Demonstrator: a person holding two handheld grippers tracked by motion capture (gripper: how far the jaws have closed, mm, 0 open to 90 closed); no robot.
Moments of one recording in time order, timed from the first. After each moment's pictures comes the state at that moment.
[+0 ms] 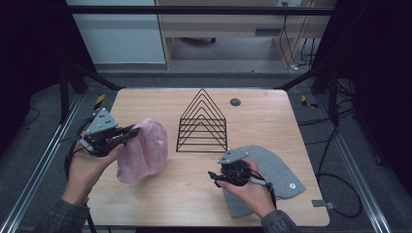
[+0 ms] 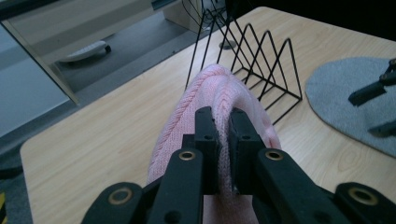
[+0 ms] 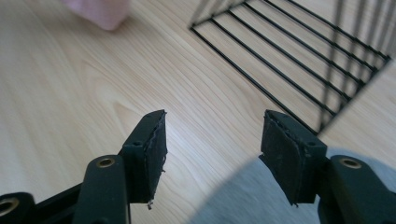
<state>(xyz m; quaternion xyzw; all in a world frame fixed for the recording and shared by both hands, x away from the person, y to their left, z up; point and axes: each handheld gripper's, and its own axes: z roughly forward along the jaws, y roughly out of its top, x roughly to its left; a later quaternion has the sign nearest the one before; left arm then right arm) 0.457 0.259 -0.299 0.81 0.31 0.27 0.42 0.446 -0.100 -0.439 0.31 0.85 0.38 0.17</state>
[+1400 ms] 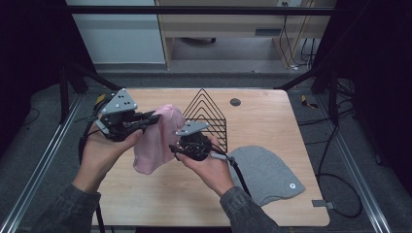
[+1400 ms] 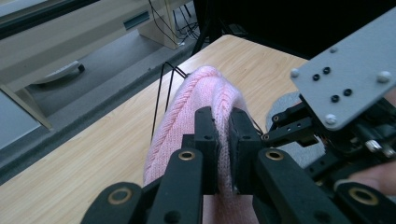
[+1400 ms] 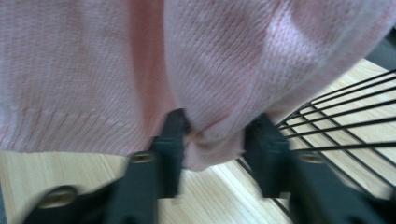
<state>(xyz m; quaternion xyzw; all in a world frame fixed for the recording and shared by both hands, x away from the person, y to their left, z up) 0.459 0.207 -0.249 0.82 0.28 0.24 0.44 0.483 0.003 -0.366 0.29 0.83 0.44 0.16</state>
